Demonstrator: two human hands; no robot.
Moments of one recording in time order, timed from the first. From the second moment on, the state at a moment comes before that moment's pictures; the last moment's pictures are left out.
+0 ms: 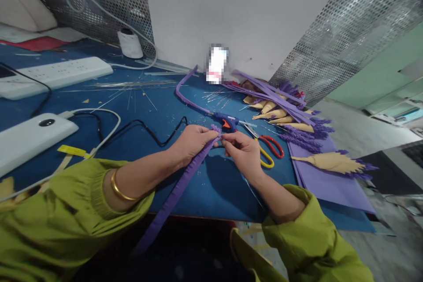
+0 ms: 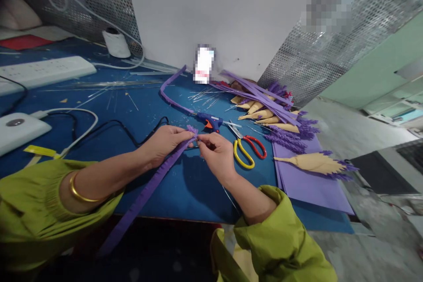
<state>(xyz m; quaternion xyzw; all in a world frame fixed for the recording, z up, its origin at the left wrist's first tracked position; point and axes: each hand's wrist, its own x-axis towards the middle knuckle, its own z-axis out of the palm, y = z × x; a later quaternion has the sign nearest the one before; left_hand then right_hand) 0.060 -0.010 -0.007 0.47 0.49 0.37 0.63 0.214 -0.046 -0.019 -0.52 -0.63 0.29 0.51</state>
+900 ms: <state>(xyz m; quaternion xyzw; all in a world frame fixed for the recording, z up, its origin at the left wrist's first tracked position) 0.053 -0.006 0.003 0.49 0.47 0.36 0.64 0.216 -0.047 -0.019 -0.51 -0.73 0.11 0.45</state>
